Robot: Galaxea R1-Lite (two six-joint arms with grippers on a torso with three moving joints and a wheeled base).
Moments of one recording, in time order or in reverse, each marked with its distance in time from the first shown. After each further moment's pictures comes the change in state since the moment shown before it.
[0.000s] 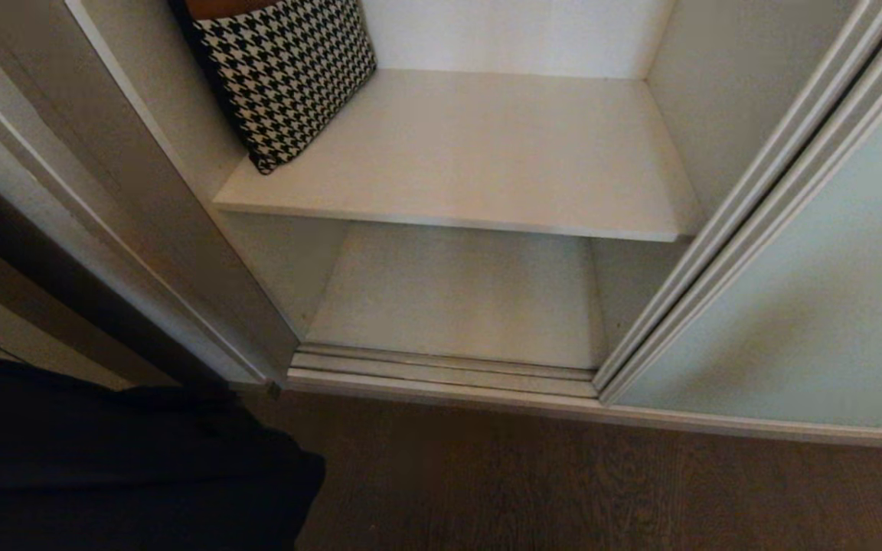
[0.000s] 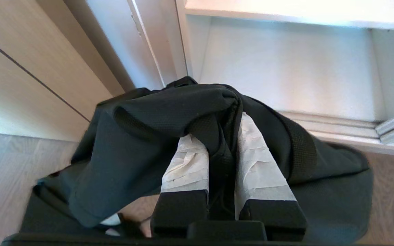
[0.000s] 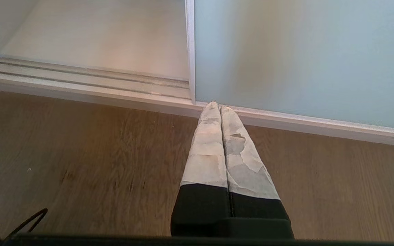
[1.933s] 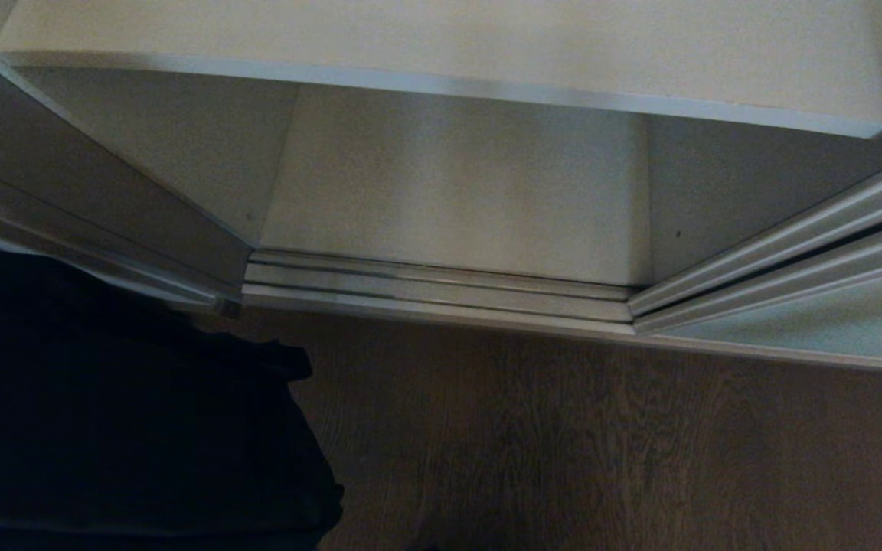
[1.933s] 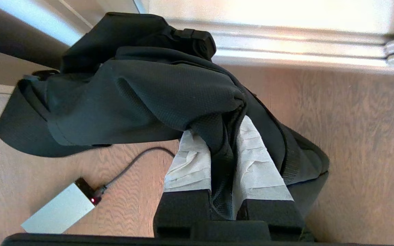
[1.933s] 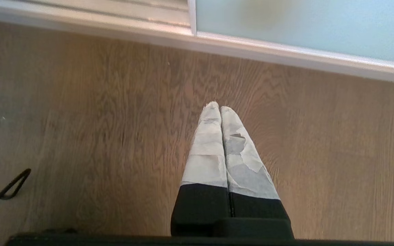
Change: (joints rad) left arm 0.002 0.049 0.018 0.019 -0.169 0.001; right arm 0.000 0.001 0.000 0.000 0.000 0.000
